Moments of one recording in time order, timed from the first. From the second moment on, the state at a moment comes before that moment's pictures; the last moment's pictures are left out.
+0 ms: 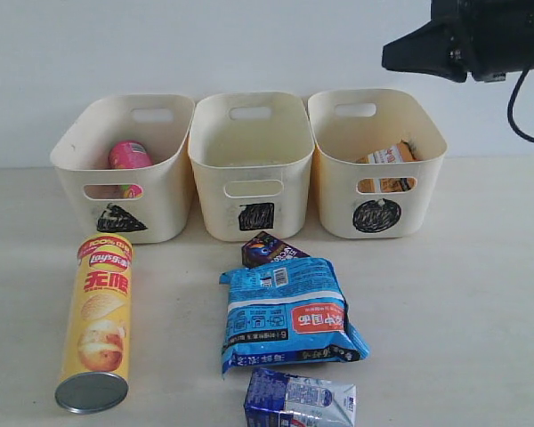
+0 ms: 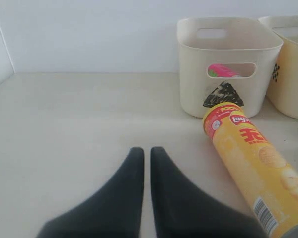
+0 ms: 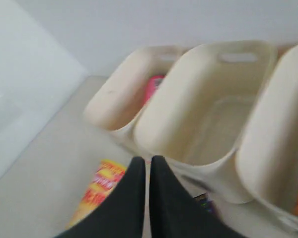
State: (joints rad) left arm 0.08 0.00 0.00 0.01 0.29 0.00; right arm -0.02 1.67 -1.31 -1.73 -1.01 2.00
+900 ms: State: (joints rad) left arm 0.08 0.00 0.00 0.01 0.29 0.00; right arm 0.26 1.35 -0.73 -1.75 -0.20 1.71
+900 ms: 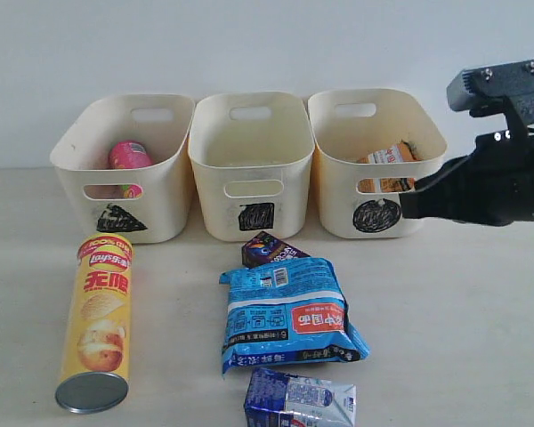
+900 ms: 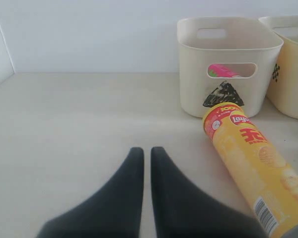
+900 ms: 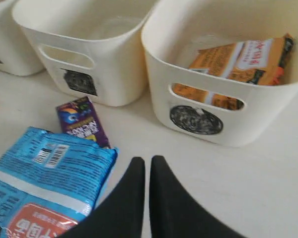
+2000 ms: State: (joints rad) left arm 0.08 0.00 0.00 0.01 0.29 0.00; right arm 0.25 1.73 -1.00 0.74 0.79 -0.58
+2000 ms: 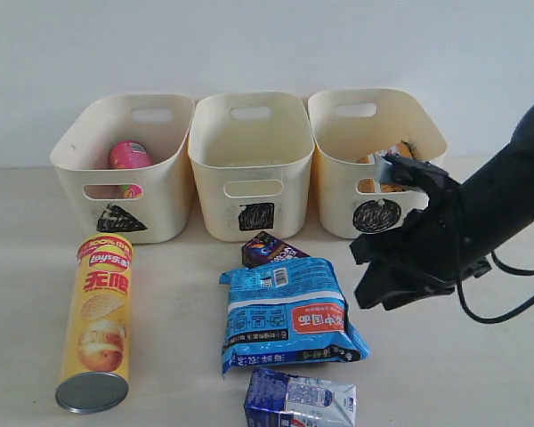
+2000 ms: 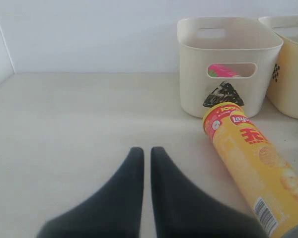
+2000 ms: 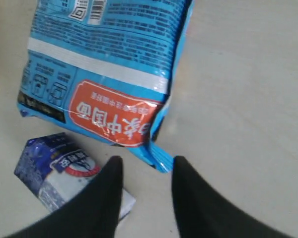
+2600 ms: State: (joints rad) left arm 0.08 0.00 0.00 0.01 0.29 0.00; right arm 0.11 1.91 -1.00 1.23 0.97 -0.95
